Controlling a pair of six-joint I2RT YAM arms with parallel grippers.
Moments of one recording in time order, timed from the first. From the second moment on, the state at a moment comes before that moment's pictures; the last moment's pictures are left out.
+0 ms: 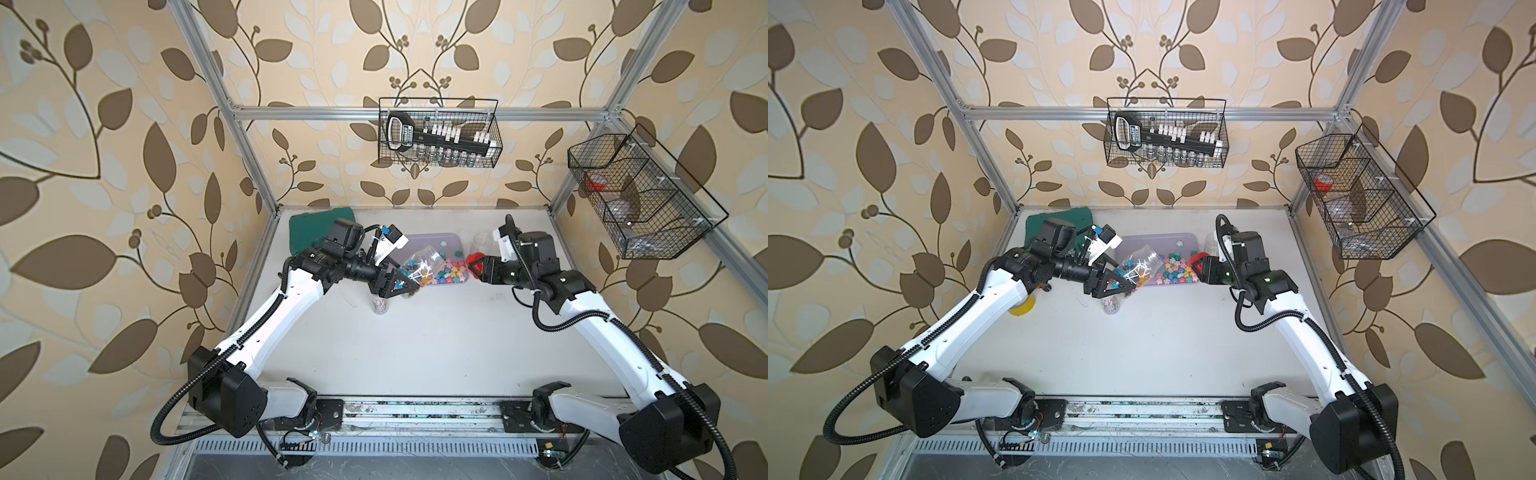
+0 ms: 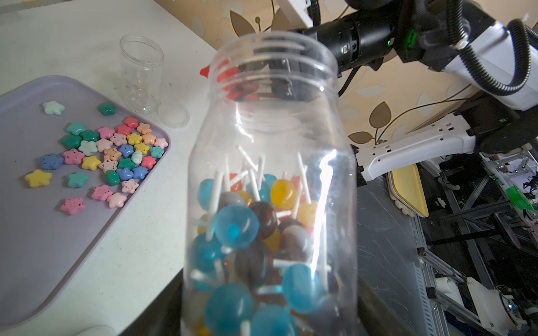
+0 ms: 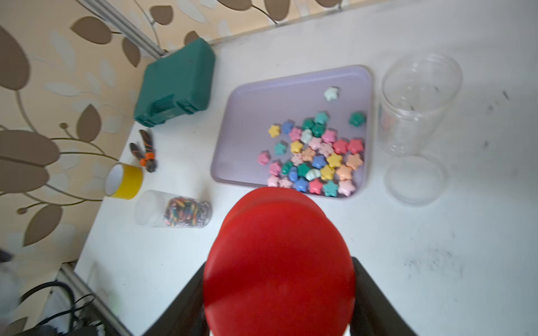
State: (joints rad) left arm -0.42 1.32 1.24 -0.69 0.94 0.10; right arm 0.25 1.15 0.97 -0.55 -0.21 0.37
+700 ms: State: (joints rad) left arm -0.42 1.31 1.22 -0.69 0.94 0.10; right arm 0.25 1.21 0.72 -0.43 0.02 0.42
